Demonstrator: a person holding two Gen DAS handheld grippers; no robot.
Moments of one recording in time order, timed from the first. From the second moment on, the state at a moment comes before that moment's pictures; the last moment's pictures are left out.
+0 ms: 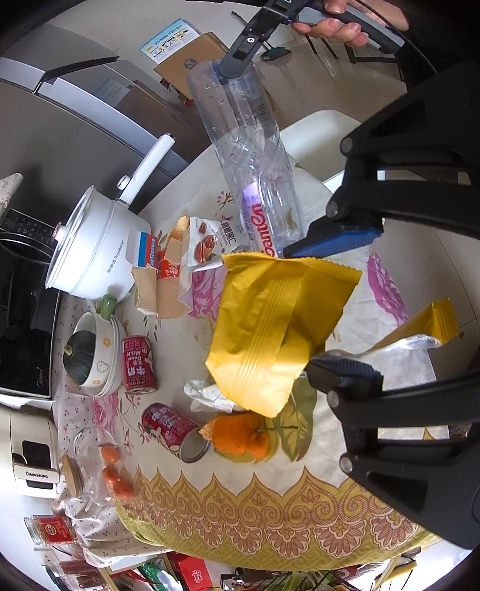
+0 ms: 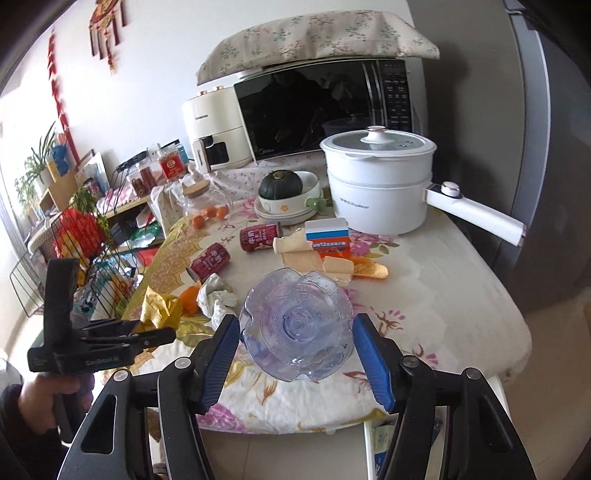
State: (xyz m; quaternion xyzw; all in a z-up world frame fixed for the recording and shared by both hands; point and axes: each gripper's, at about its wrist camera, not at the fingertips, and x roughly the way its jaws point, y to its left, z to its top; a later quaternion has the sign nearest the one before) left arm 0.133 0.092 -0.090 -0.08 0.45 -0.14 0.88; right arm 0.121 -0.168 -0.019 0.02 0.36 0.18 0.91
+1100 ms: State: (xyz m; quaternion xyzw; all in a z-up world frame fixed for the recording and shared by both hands) left arm 0.116 -0.125 -0.110 0.04 0.47 -0.28 0.83; right arm 0.042 -0.349 -0.013 0.00 0.37 0.01 0.93
